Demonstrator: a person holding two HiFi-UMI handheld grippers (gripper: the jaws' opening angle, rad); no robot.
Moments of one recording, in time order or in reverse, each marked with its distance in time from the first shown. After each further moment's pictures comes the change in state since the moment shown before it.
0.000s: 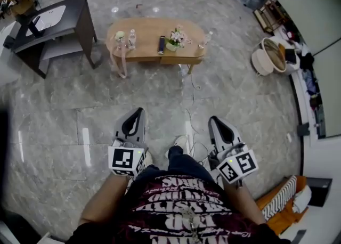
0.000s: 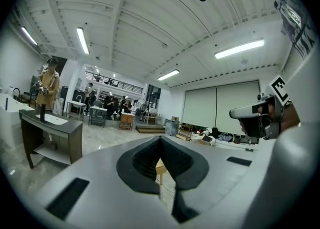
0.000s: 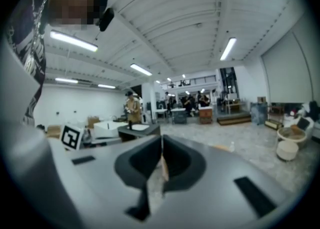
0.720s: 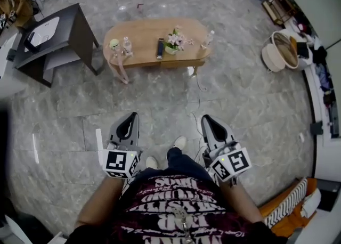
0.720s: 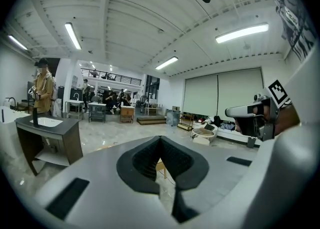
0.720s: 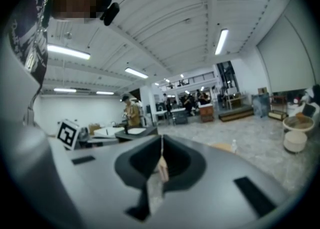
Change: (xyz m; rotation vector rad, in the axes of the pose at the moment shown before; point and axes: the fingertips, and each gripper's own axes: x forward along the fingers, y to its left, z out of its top) left arm 0.096 -0.007 -0.015 0.059 0.117 0.015; right arm 0.061 -0.098 -0.015 0.083 -0.025 0.038
